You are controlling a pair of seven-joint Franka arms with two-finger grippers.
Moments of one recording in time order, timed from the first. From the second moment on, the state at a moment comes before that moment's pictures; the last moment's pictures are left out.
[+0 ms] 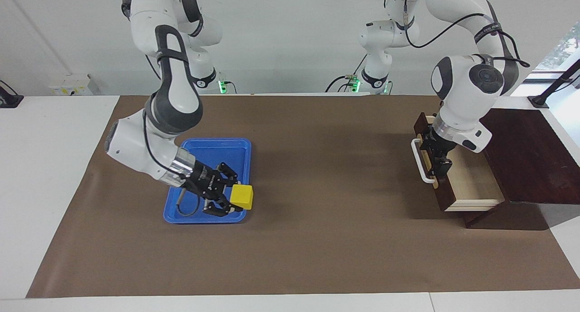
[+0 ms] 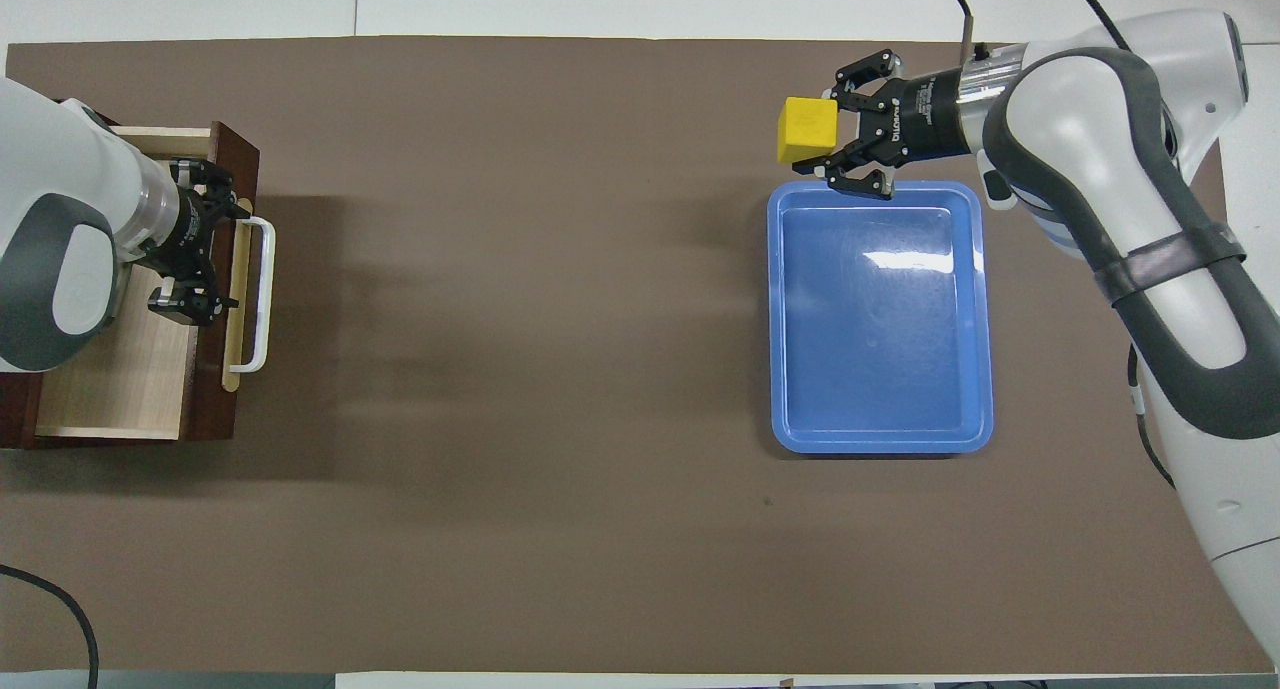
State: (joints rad) left arm 0.03 0.16 -0.13 -1.81 0.08 1.96 -1.56; right arm 0.01 0.51 0.08 -1.51 0.84 2.07 1.33
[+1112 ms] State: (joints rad) left arm 0.25 0.15 -0.13 -1.81 0.09 2.03 -1.24; right arm -0.02 0.45 0.08 -1.90 0.85 2.17 0.93
